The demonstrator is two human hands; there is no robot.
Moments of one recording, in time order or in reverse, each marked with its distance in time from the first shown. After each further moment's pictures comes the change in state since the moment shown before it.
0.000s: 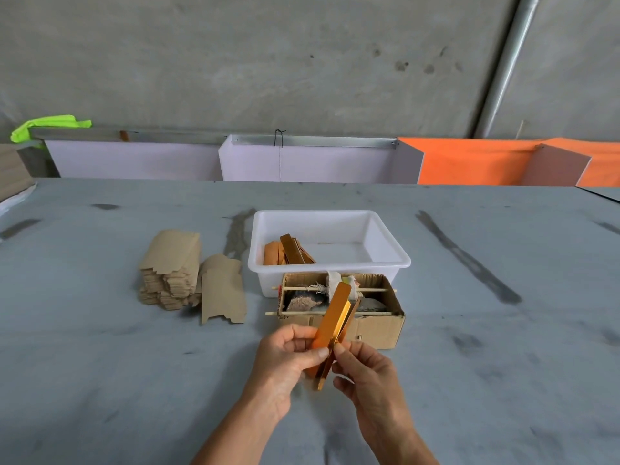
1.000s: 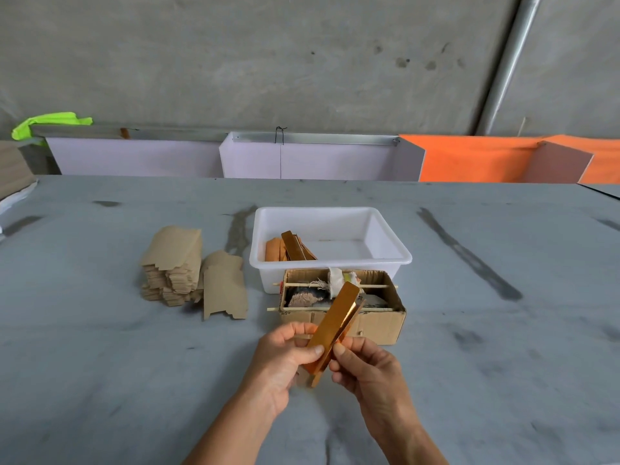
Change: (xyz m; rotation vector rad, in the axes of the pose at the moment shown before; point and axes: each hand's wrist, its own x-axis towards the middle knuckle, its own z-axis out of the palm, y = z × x) left_hand 0.000 0.003 -0.006 -0.053 -0.028 -0.100; right_hand -0.002 -0.002 -0.006 0.079 -0.109 -0.004
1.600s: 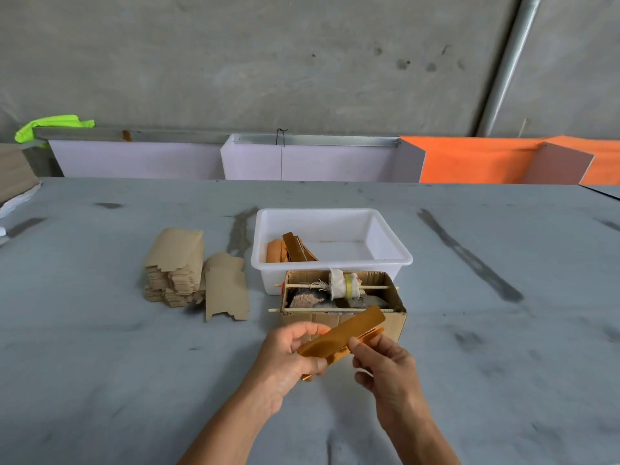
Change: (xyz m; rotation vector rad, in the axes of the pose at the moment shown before) left_hand -0.004 0.004 -0.003 0.288 -0.120 0.105; right_hand 0.002 -0.011 -0.004 -0.146 0.182 -0.016
